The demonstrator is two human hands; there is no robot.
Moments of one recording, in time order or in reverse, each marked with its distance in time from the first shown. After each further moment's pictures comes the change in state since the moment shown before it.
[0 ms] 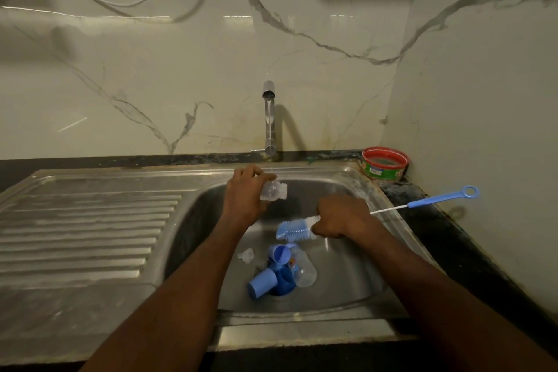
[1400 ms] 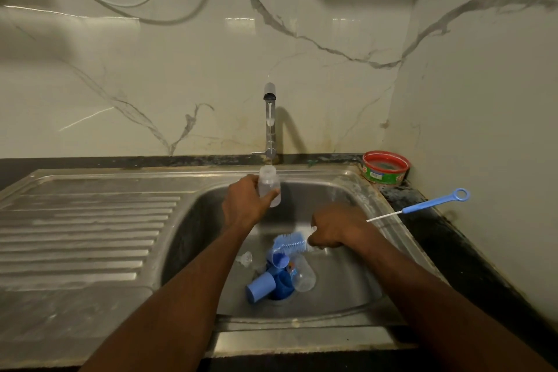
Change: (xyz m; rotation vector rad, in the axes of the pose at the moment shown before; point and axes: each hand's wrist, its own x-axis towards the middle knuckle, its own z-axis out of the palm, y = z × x) left_hand -0.003 0.013 0.003 -0.370 -0.026 -0.433; right_hand 0.005 -0.004 0.007 -0.070 -0.088 -0.075
